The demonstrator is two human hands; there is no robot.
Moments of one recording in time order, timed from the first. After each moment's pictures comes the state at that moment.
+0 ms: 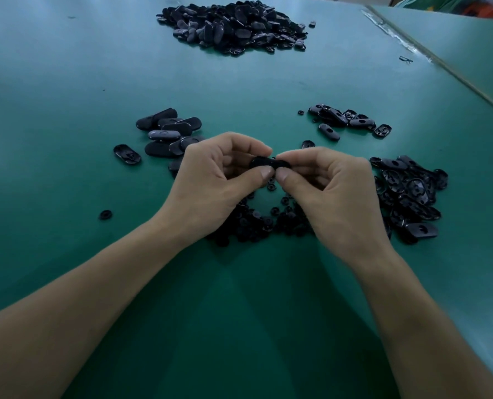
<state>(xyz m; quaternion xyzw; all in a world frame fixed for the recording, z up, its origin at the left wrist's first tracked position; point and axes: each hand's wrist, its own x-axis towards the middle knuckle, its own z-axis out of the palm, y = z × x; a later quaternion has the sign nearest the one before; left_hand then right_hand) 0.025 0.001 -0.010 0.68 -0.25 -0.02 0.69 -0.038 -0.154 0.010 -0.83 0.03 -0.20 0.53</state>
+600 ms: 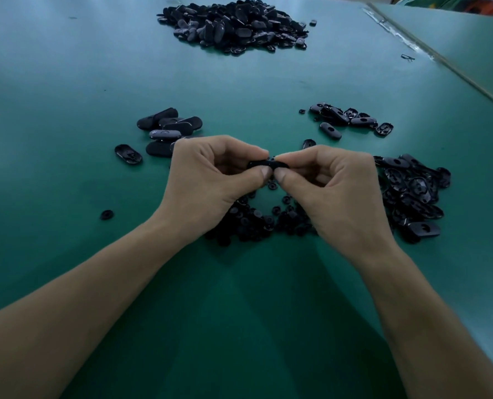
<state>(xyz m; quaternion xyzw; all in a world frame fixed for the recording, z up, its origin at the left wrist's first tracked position) 0.023 0.004 -0.009 0.68 -0.23 0.02 0.69 -0.038 -0.152 0.013 -0.82 0.03 -0.19 0.54</state>
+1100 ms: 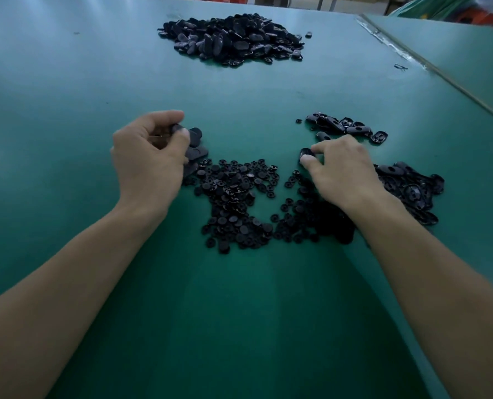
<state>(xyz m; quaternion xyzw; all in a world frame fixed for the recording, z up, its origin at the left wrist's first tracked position) 0.073 0.036 -0.011 0.74 -0.03 0.19 0.65 0.021 -0.198 0.015 -0.97 0.17 -0.06 0.15</state>
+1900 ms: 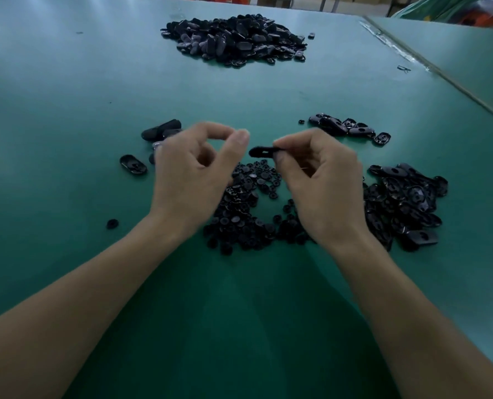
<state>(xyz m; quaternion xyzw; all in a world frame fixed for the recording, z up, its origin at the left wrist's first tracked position) 0.036 0.013 0.001 0.78 -0.18 0.16 0.58 -0.016 -0.142 0.016 -0.84 0.01 -0.27 0.47</state>
